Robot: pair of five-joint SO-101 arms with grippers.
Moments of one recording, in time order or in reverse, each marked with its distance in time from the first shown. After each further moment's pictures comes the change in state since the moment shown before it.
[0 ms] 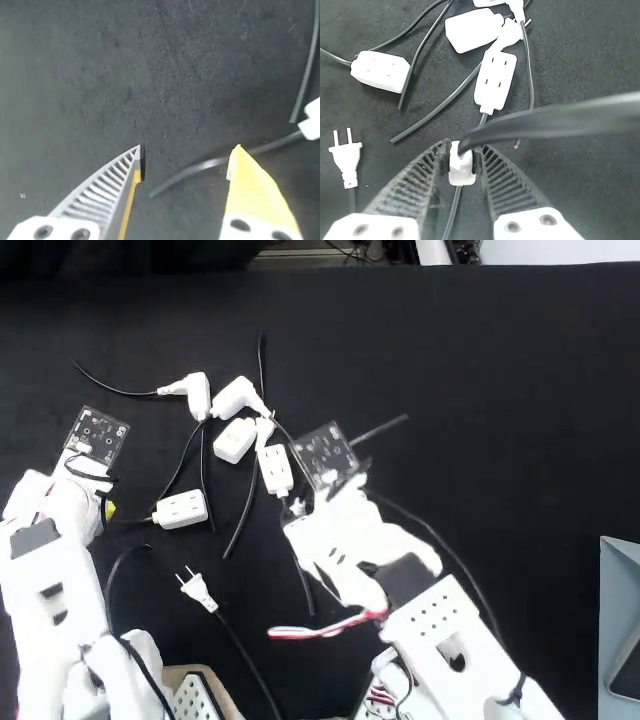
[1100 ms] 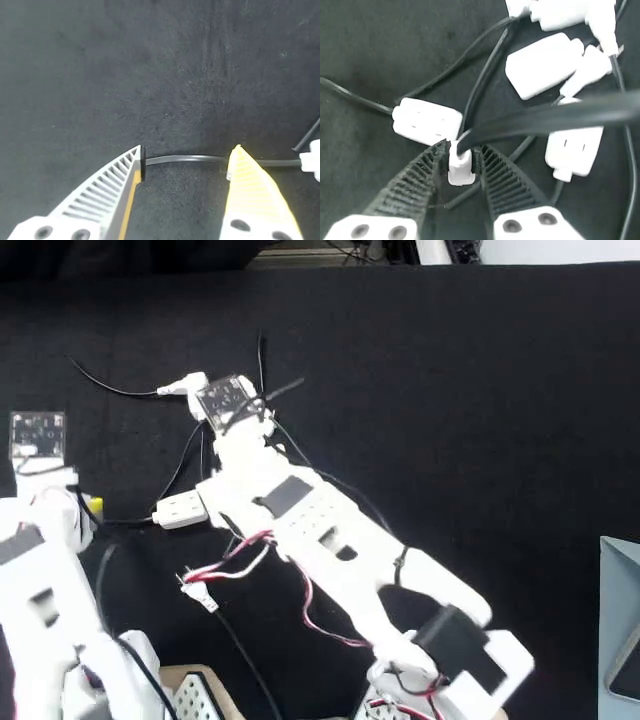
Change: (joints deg) left arm -4.8 1.9 -1.7 3.6 22.1; right arm -10.4 46.7 -26.8 -13.4 -11.8
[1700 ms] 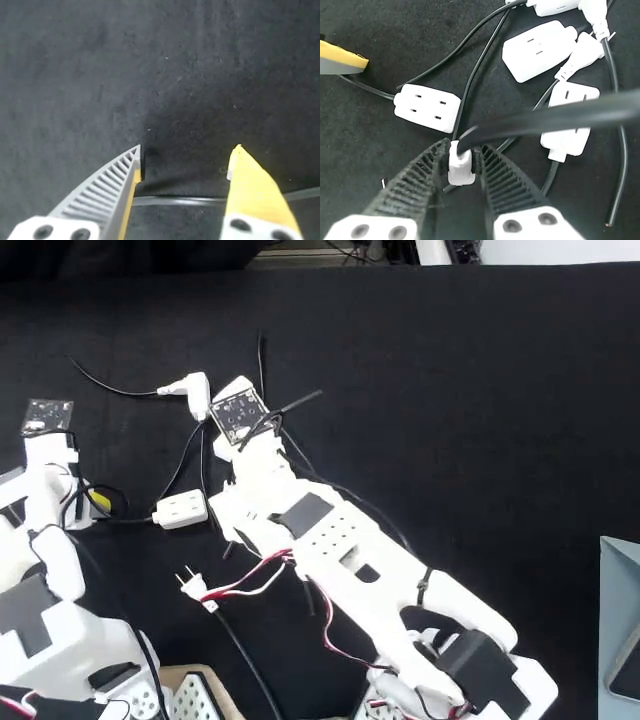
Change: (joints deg) left arm 0.0 41.6 -22.5 -0.3 -4.1; right arm 0.0 -7.7 6.7 -0.2 0.0
